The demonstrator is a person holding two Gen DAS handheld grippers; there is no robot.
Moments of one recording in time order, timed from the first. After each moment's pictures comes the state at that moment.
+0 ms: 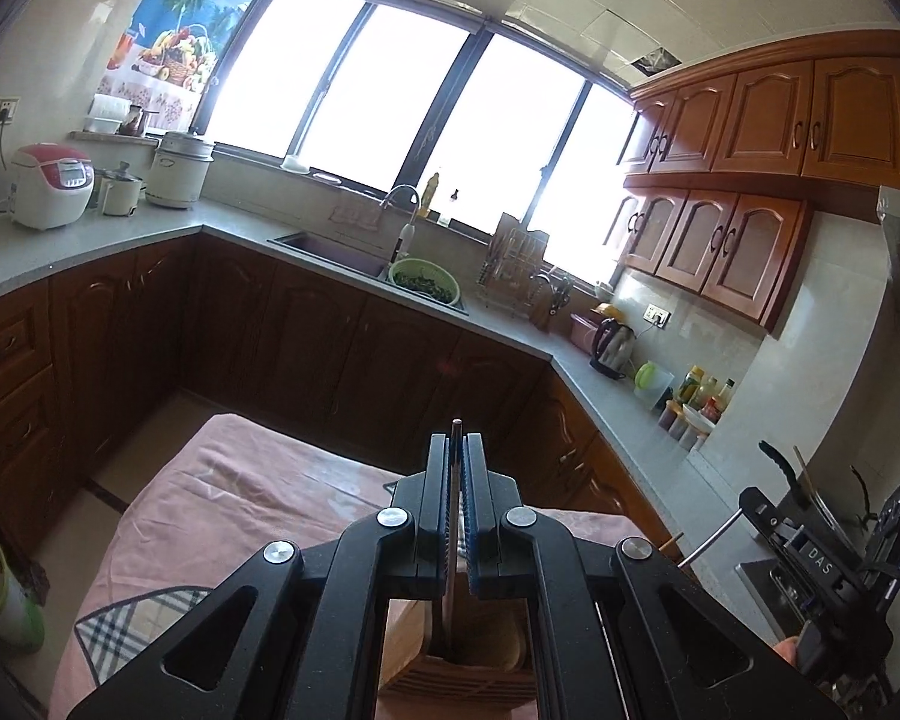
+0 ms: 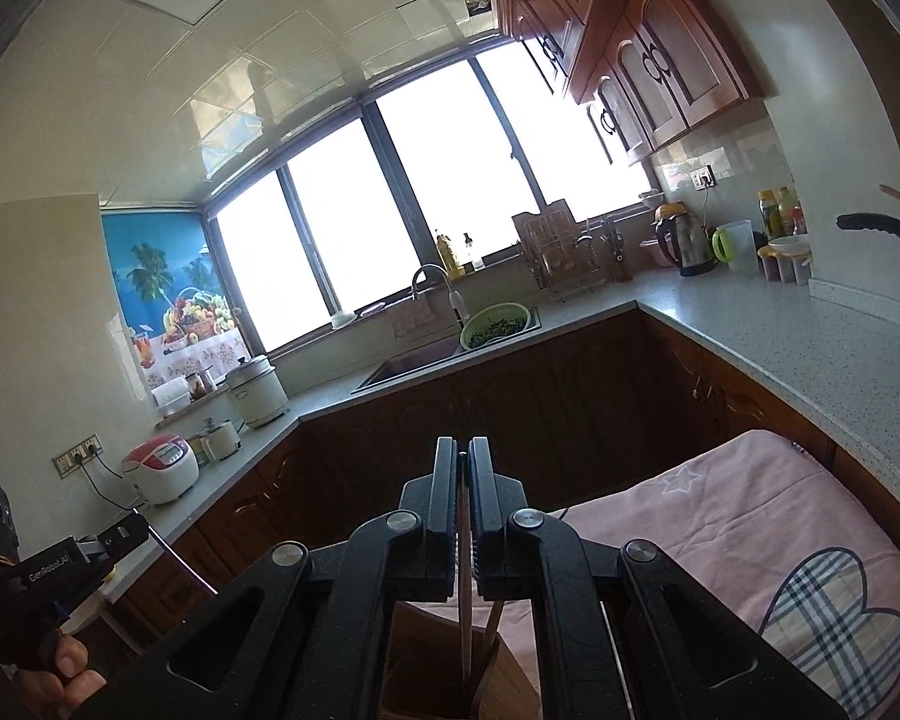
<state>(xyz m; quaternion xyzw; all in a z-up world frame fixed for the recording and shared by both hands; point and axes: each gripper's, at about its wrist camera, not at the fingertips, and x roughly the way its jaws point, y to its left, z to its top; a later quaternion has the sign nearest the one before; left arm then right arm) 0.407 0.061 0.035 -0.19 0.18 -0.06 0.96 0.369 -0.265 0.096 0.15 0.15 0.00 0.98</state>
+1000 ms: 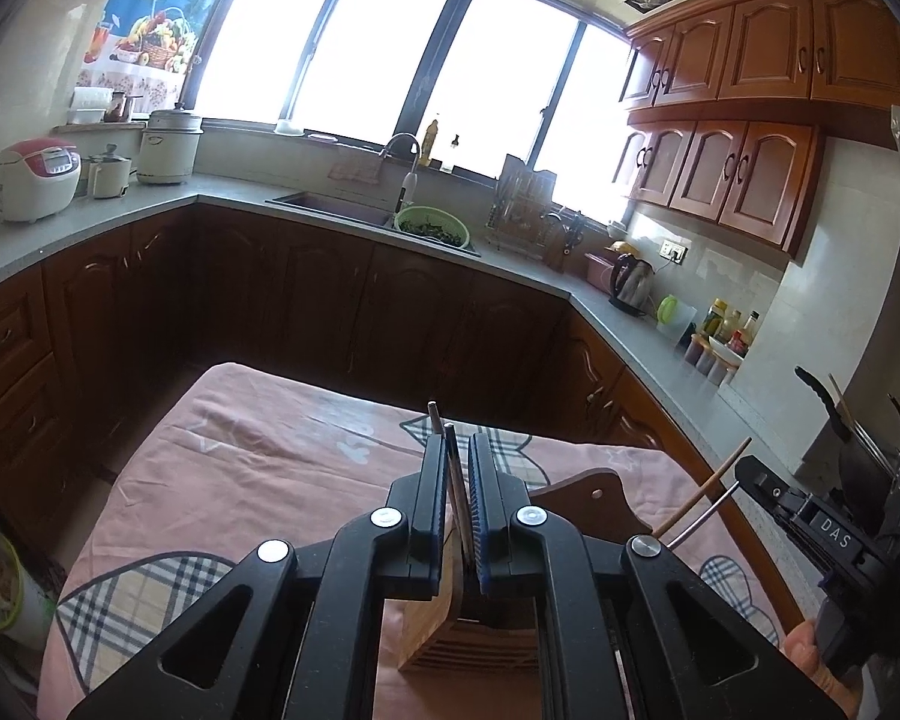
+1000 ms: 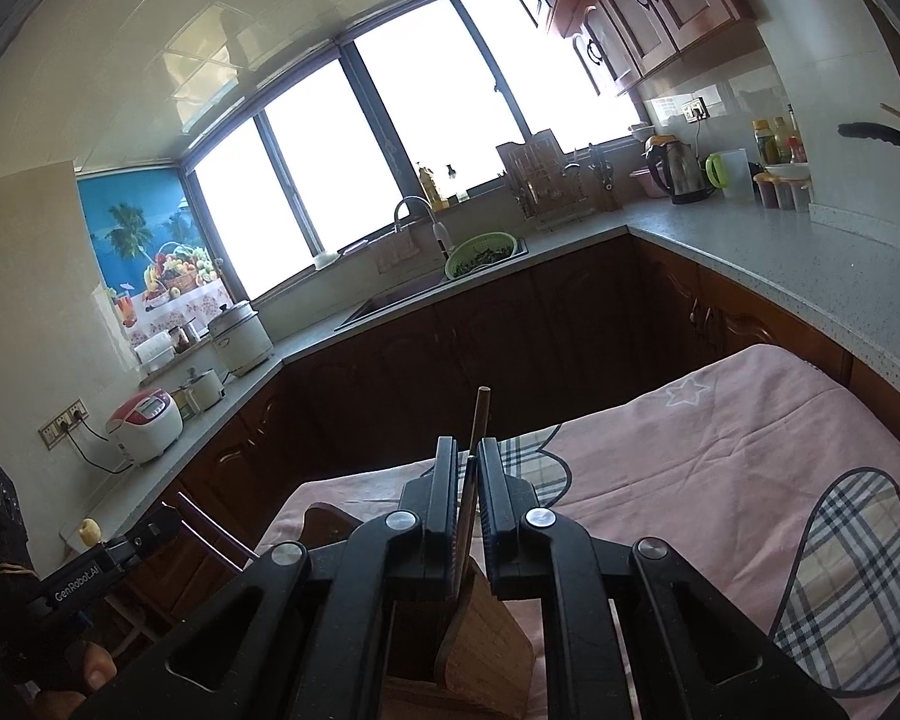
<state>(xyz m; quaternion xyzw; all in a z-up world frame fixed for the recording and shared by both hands) 0.447 0.046 0.004 -0.15 0.23 -0.06 0.96 0.388 -0.260 0.038 0.16 0.22 -0.01 0.96</state>
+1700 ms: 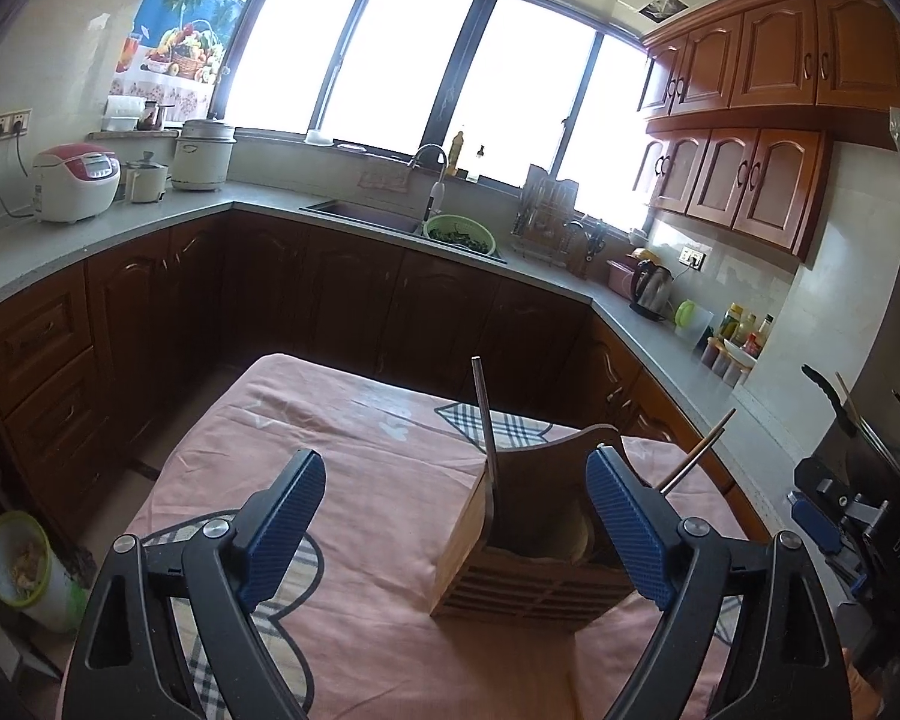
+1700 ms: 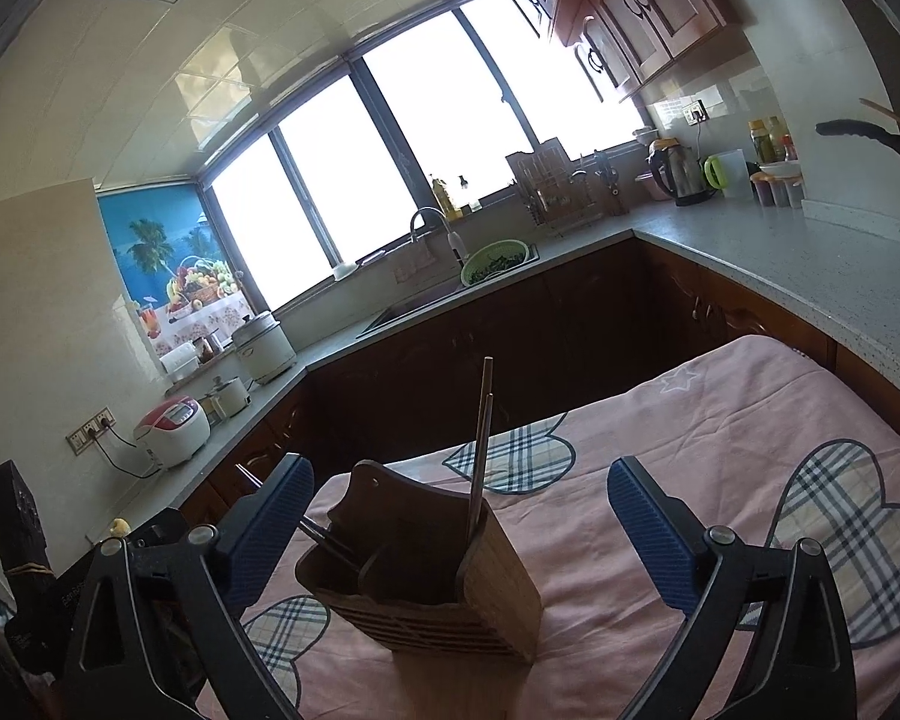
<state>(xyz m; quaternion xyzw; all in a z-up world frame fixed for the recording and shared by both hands) 0.375 0.054 0.017 -0.14 0.22 -0.03 0.96 0.331 -0.263 0.047 0.18 0.20 0.01 0.96</state>
